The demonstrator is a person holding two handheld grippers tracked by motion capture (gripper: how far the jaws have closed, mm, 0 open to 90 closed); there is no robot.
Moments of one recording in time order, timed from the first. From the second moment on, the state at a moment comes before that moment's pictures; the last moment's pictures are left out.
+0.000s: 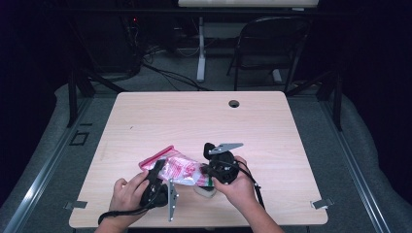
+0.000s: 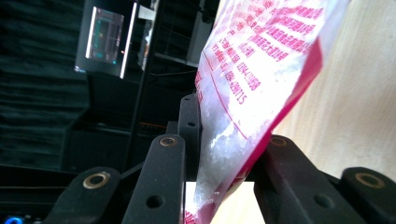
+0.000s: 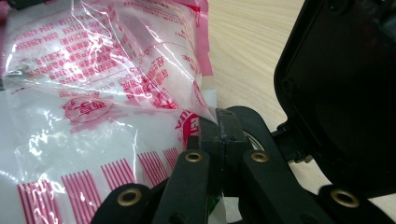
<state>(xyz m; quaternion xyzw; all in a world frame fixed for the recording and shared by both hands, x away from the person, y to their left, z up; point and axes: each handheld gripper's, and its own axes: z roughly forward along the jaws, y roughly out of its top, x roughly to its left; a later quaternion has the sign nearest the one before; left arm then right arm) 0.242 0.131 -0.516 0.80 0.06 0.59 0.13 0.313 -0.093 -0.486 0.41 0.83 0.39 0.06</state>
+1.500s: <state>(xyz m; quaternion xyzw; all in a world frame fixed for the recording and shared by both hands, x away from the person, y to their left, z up) 0.243 0.134 -0.542 0.83 0.18 0.47 0.24 0.313 -0.081 -0.473 0.38 0.85 0.36 0.08</state>
